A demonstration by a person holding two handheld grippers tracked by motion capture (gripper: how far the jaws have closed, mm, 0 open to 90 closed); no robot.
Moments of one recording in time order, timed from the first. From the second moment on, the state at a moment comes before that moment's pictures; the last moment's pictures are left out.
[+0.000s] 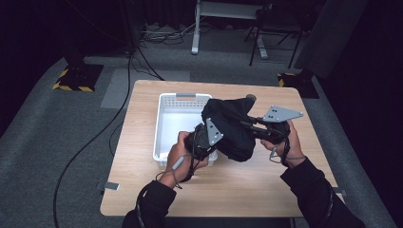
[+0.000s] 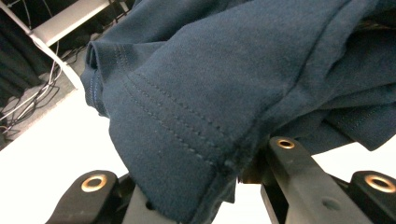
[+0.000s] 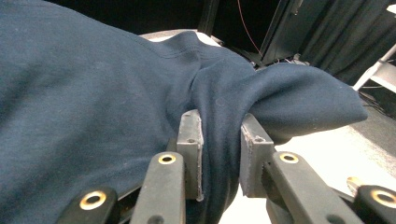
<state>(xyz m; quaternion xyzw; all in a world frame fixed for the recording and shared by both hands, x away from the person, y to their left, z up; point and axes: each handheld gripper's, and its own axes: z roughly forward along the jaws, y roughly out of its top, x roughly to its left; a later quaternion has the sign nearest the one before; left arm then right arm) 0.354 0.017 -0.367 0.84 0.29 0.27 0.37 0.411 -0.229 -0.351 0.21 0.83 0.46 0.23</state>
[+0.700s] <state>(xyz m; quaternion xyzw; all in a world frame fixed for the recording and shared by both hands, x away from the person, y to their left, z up) 0.351 0.044 -0.371 0.83 0.31 0.28 0.36 0.419 -0.195 -0.354 0.19 0.84 0.47 0.22</state>
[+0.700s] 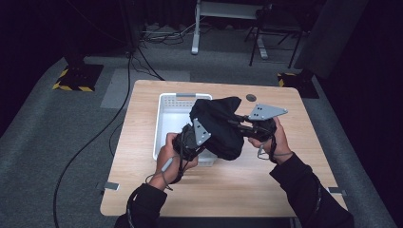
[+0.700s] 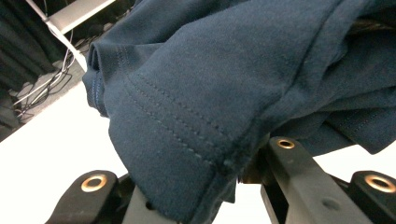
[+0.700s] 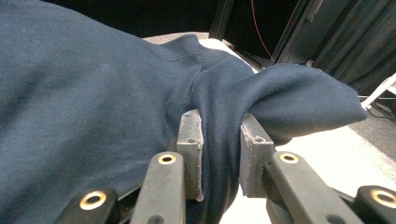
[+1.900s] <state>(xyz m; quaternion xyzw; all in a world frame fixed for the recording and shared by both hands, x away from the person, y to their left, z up) 0.347 0.081 -0.376 0.82 0.35 0.30 0.35 0.434 -0.145 -0.356 0.15 0.85 0.46 0.21</state>
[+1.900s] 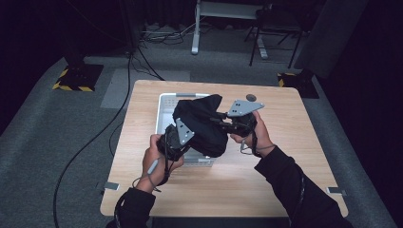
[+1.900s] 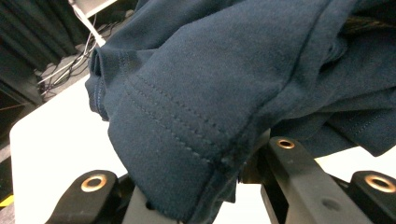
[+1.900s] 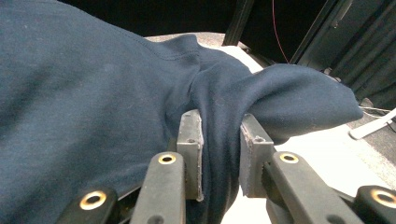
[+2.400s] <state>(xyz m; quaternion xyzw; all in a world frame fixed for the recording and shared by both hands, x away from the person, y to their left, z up) 0.348 0.096 -0.383 0.81 0.37 0.30 0.34 0.439 -0.122 -0.361 0.13 0.86 0.45 0.20</state>
